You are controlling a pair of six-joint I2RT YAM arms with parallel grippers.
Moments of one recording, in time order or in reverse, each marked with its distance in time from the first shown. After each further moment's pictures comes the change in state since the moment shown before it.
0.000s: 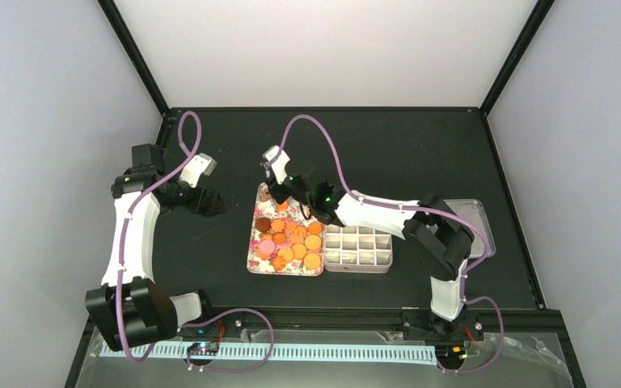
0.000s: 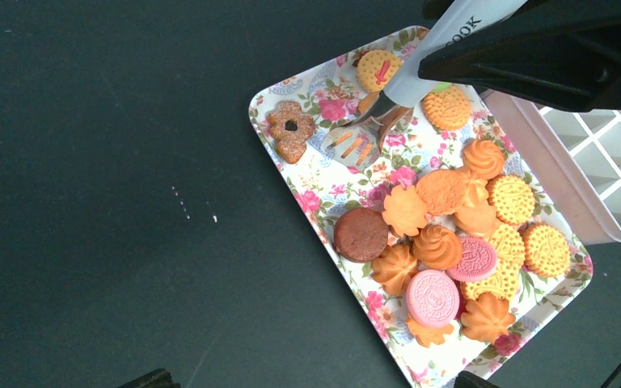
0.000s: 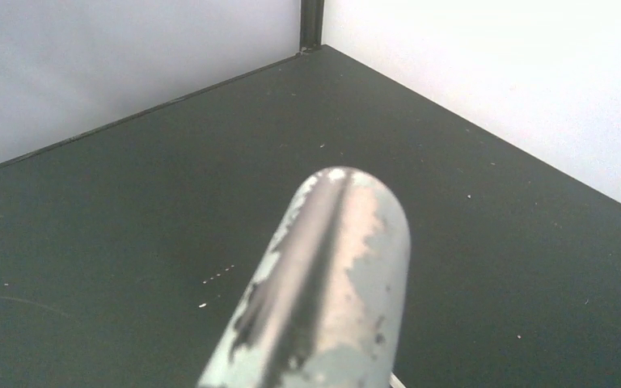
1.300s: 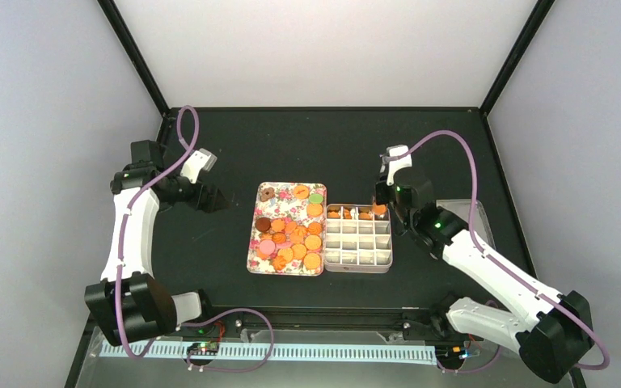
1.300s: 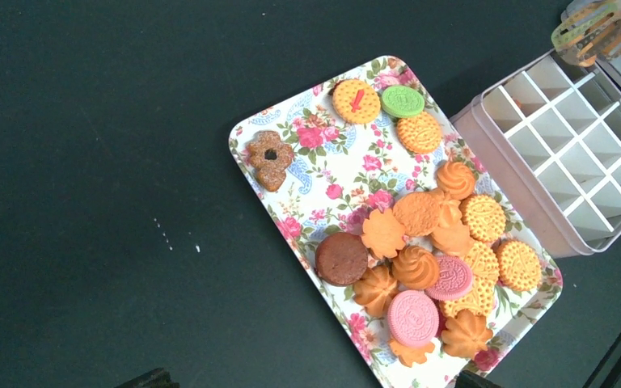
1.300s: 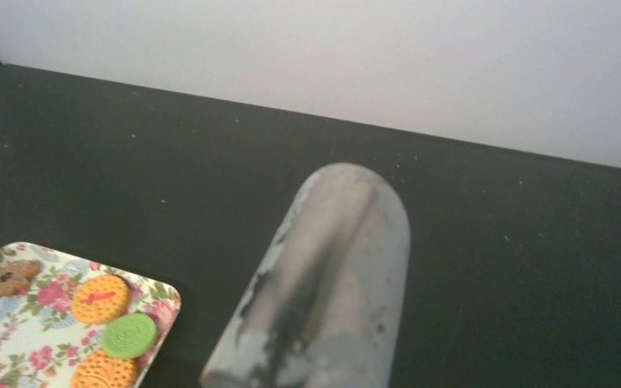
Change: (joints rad) left arm 0.000 0.026 0.033 0.001 0.075 0.006; right arm -0.299 -0.866 -0.516 -0.369 0.268 0.129
